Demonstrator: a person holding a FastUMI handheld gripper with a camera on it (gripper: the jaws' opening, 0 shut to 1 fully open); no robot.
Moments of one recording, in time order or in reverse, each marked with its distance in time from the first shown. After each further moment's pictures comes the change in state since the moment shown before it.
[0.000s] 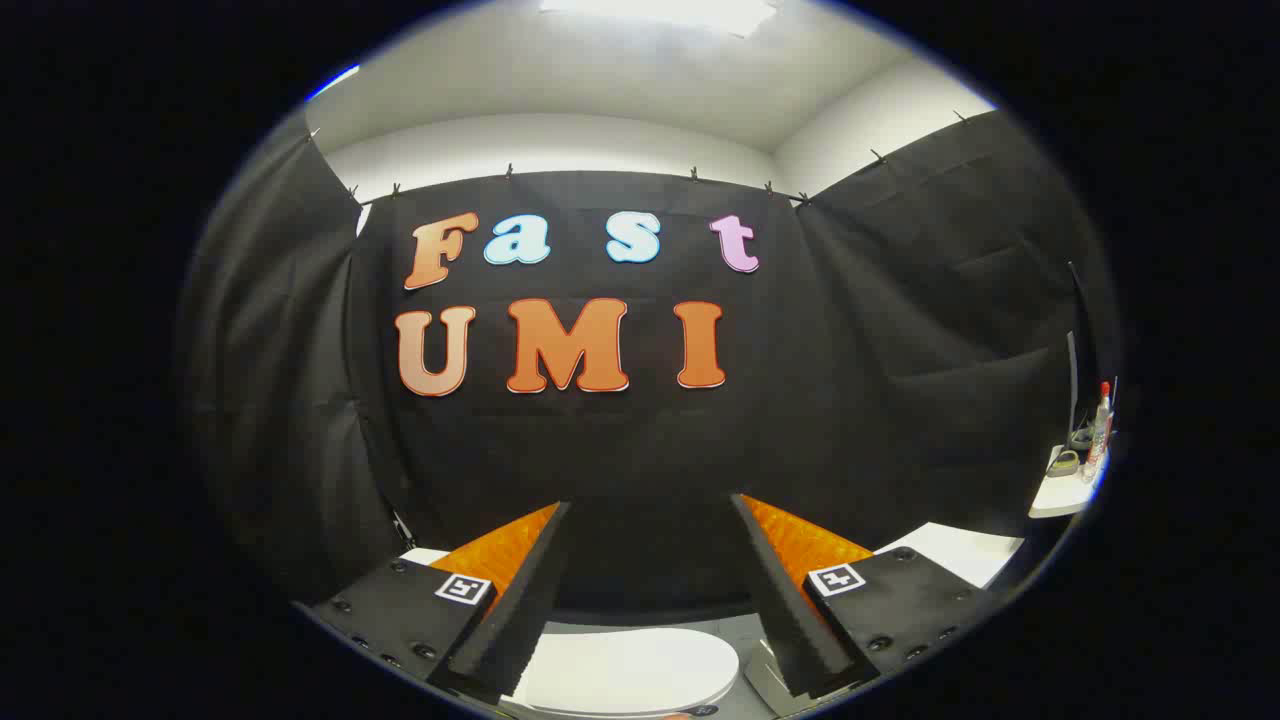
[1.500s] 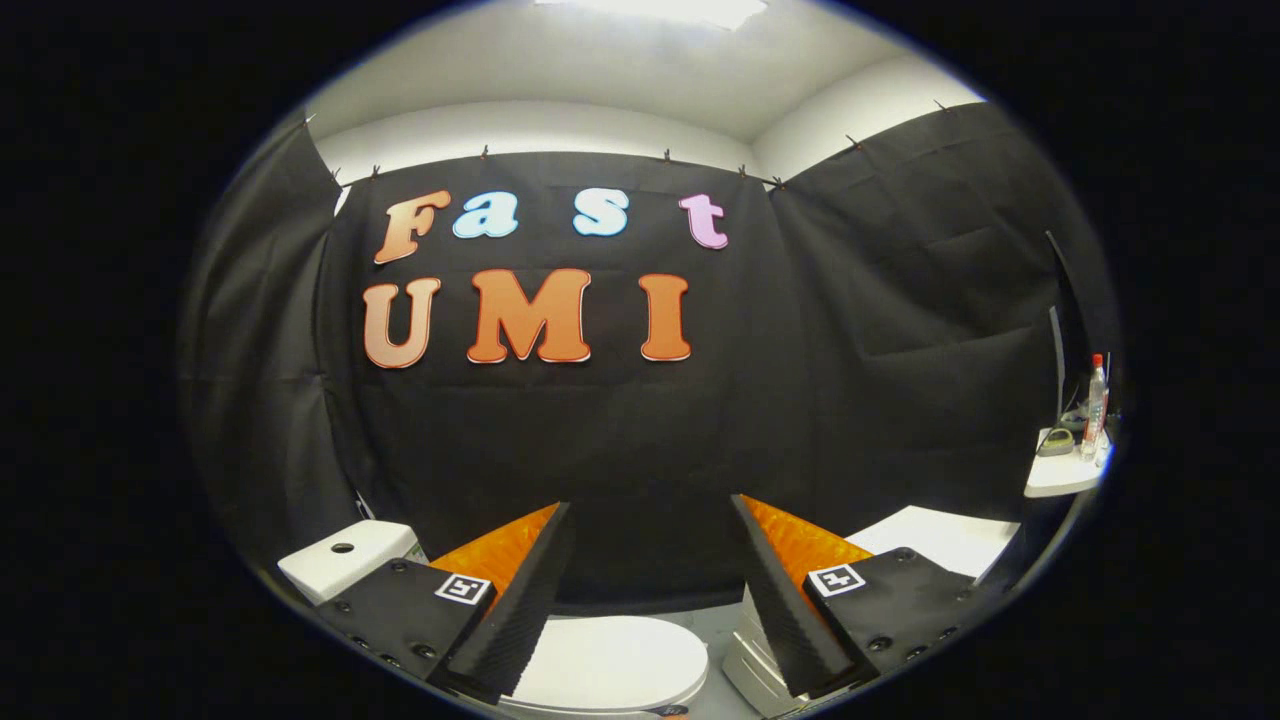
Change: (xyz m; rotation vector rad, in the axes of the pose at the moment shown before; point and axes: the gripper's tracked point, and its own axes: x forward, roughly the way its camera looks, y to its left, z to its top) arm 0.020 -0.063 -0.096 -0.002 0.050 -0.073
